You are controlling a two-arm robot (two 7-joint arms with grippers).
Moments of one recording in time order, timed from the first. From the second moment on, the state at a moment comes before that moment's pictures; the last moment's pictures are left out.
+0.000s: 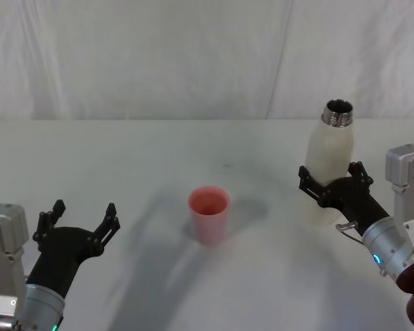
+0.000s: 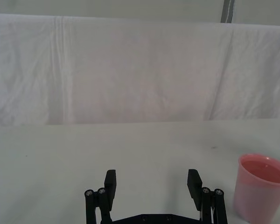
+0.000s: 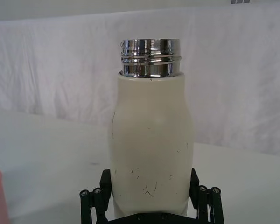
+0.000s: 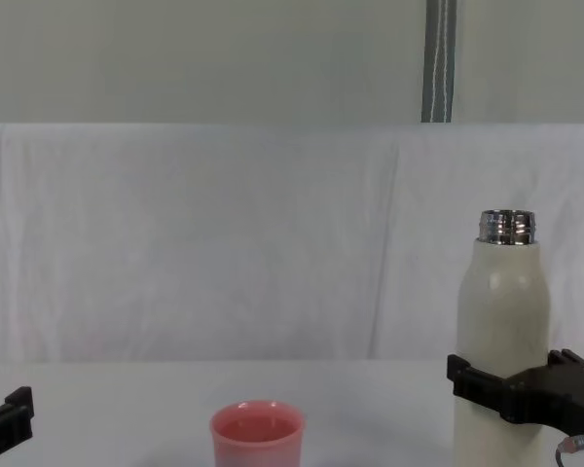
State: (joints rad) left arm 0.27 0.24 0.04 -1.85 -0.25 -0.02 -0.02; right arm 0.23 0.15 -0.21 -1.30 0.19 -0.14 0.26
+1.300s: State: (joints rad) left arm 0.27 0.24 0.04 -1.85 -0.25 -0.02 -0.02; right arm 0.18 0.16 -0.21 -1.35 0.20 -0.12 0.25
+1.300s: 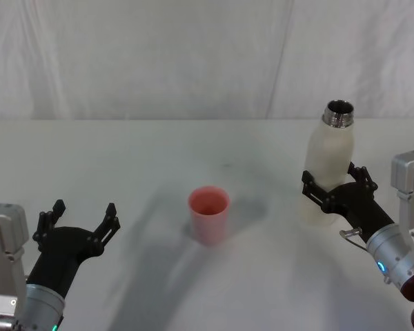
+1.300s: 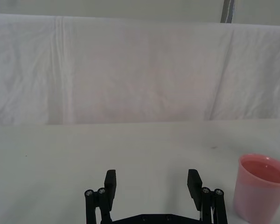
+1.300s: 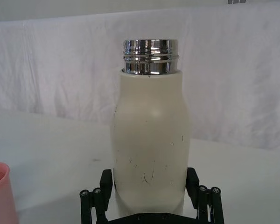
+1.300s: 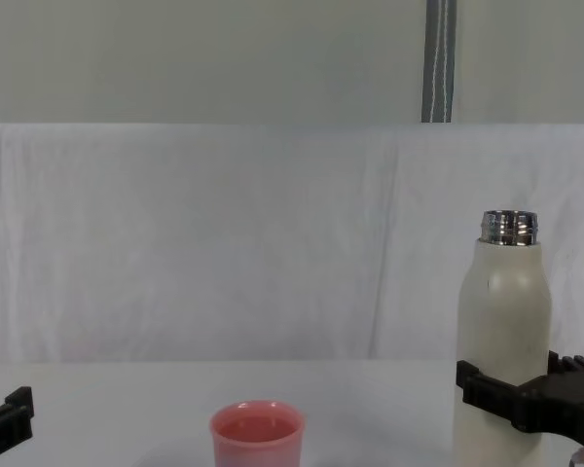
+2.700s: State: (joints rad) left arm 0.27 0.24 0.04 -1.85 -0.25 -0.02 -0.02; right arm 0.06 0.18 -0.19 -1.50 0.18 -0.10 0.22
